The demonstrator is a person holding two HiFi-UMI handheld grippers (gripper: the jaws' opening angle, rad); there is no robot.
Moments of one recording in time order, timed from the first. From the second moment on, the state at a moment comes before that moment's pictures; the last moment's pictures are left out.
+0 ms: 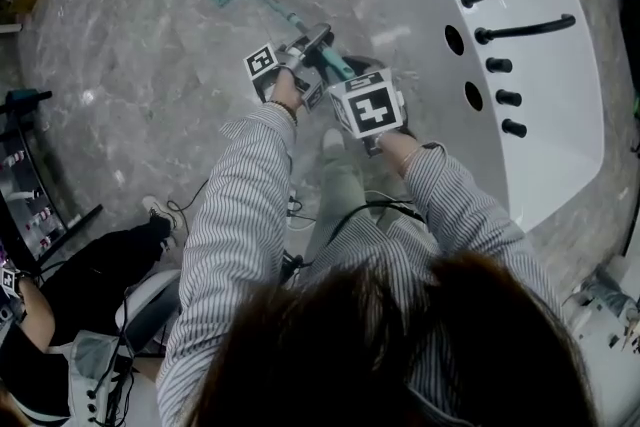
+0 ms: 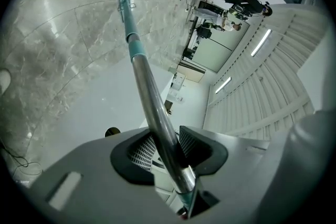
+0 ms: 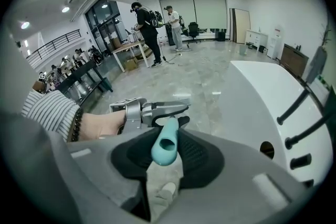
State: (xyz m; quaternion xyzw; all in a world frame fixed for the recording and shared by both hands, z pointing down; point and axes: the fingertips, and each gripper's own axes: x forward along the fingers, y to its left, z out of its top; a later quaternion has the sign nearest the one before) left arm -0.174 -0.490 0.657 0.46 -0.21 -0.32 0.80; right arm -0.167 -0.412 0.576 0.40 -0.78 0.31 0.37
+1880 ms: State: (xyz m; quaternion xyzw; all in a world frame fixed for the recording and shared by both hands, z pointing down) left arm 0.170 0.083 0.631 0.46 -0.17 -0.29 0.82; right arm 0.173 0.158 0.551 0.39 -0.76 0.38 0.36
